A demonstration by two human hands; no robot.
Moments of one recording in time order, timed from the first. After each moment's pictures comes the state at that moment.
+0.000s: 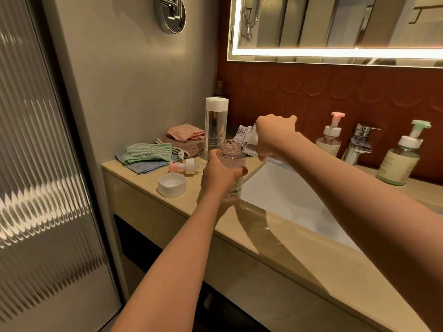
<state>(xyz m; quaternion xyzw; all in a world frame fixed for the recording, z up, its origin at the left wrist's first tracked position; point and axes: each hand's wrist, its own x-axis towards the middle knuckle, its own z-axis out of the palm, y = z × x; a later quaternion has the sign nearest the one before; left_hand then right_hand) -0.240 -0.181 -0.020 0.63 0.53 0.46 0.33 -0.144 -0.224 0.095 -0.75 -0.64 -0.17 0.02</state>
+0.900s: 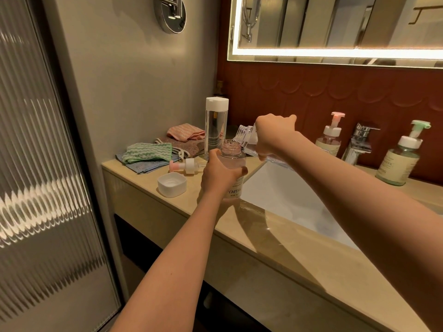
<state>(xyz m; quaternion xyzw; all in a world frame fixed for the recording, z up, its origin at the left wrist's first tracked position) -0.240 -0.181 -0.020 0.63 0.53 0.46 0.33 -0.145 -0.222 0.095 -0.75 -0.64 -0.17 0.01</state>
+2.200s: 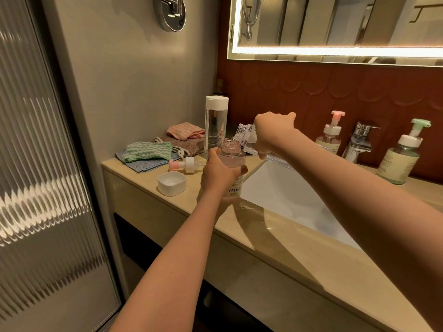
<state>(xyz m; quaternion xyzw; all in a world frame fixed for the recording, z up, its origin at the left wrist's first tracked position) -0.240 -0.183 -0.019 0.63 0.53 0.46 0.33 -0.147 -0.222 0.096 -0.75 -0.63 -0.18 -0.01</state>
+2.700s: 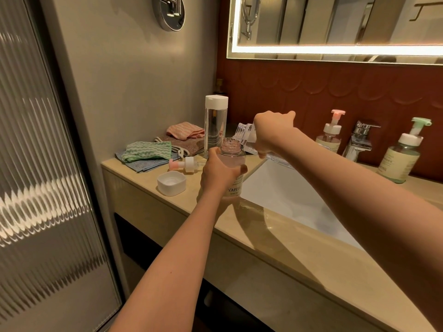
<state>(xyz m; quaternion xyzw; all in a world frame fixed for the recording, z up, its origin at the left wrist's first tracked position) -0.240 -0.183 -0.018 0.62 0.53 0.46 0.34 -0.147 -0.222 0.096 -0.75 -0.63 -0.19 -0.01</state>
